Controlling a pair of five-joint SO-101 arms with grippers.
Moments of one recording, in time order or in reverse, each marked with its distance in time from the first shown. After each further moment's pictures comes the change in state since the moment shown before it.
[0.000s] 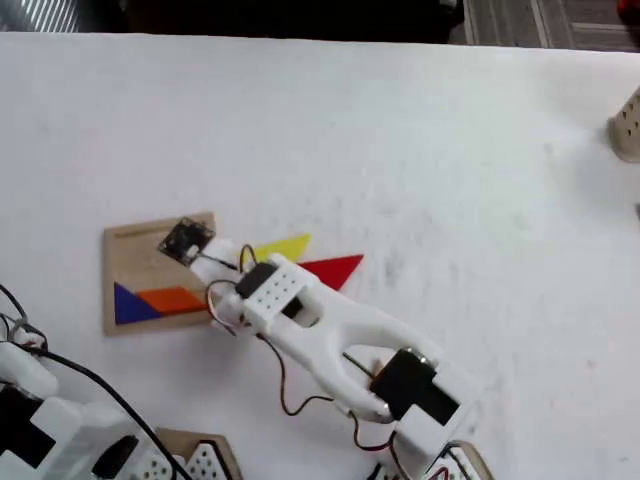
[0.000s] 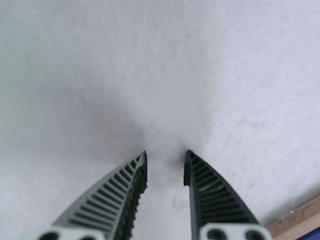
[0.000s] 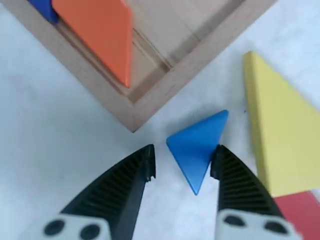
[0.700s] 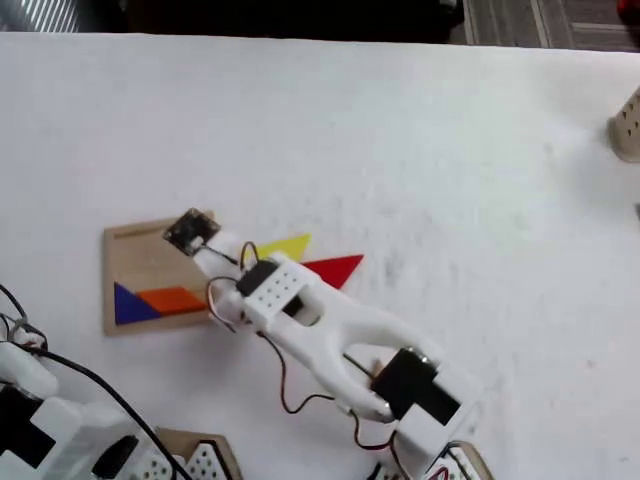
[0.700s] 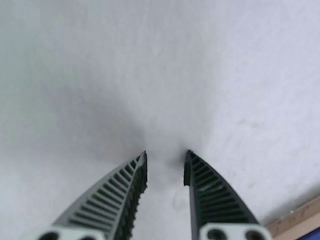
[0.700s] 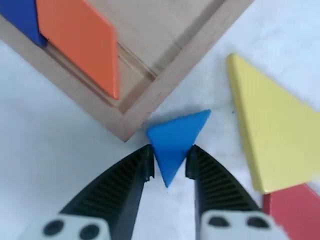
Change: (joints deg) left arm 0.0 0.0 0.0 0.0 0.0; right arm 1.1 0.0 -0.2 -0.8 -5.4
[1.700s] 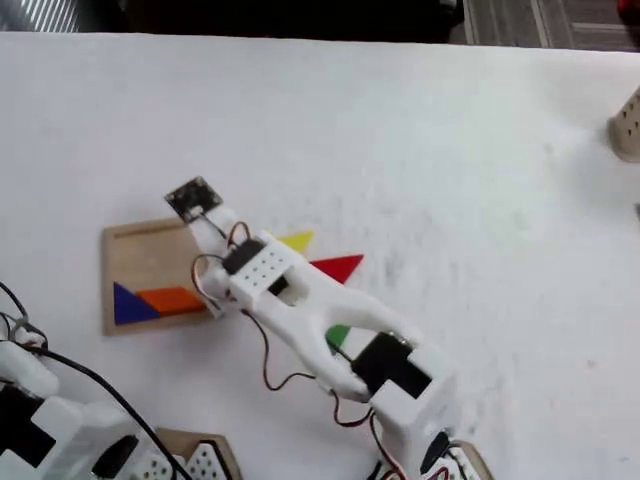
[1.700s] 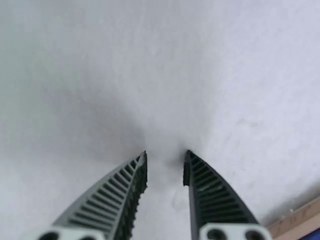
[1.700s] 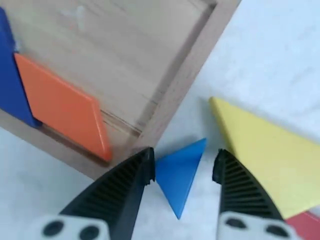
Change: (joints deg) left arm 0.6 0.1 0.0 0.0 -0.4; right arm 0.3 8.8 -13.5 2.3 -11.3
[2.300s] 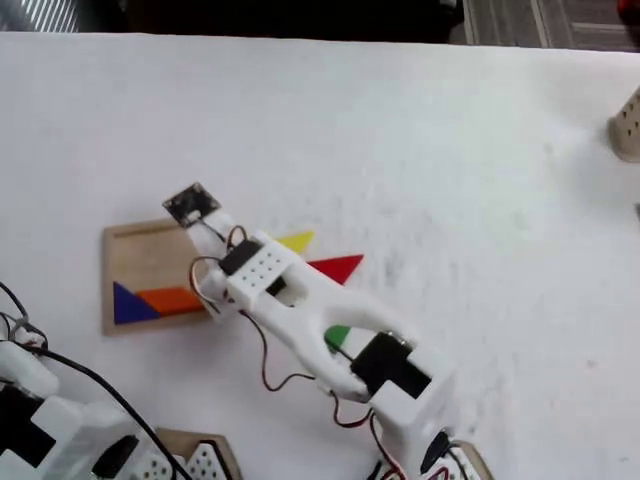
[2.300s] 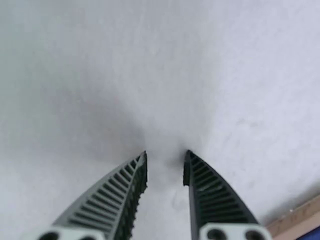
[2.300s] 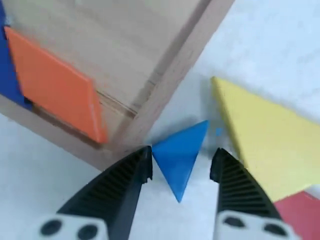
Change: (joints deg) left arm 0.0 0.0 0.0 0.0 0.0; right arm 1.1 0.1 -0.2 4.3 0.0
